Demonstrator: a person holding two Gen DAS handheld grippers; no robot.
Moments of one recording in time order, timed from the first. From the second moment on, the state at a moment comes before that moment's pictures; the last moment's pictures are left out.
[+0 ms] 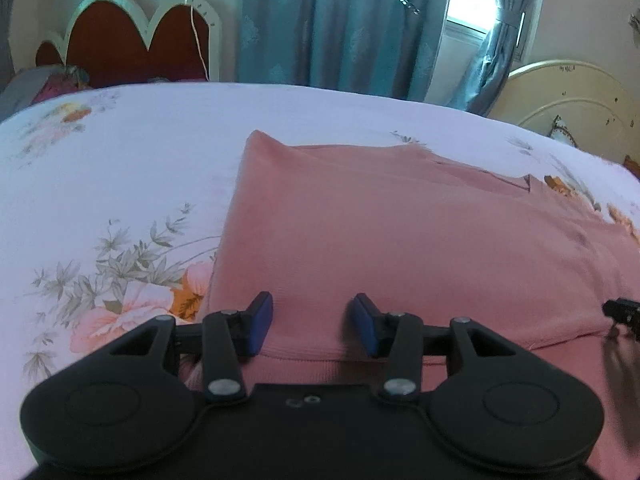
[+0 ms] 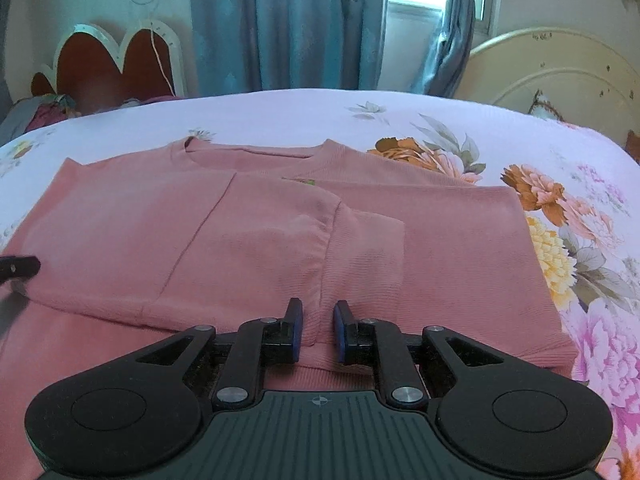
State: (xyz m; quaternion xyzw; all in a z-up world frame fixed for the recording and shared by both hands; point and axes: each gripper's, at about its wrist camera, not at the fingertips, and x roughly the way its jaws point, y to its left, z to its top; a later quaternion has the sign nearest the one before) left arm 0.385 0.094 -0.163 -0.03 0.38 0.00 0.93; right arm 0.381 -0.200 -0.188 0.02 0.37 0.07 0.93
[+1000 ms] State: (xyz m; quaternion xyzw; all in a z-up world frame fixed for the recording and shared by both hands) left arm 0.238 0.055 -0.124 0.02 0.40 -0.06 0.91; right arm 0.211 -0.232 -0.139 0.04 0.38 0.07 0.92
